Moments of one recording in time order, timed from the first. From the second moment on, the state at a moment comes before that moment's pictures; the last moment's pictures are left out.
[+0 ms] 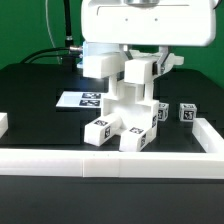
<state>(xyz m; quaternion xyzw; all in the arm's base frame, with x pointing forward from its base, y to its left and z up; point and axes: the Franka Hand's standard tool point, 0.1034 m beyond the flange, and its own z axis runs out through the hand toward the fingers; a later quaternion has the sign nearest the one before) 0.571 0.034 0.124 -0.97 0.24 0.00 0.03</state>
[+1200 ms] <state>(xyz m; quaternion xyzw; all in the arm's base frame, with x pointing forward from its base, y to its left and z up) 0.564 0.030 0.123 -0.97 0.24 0.00 0.03</state>
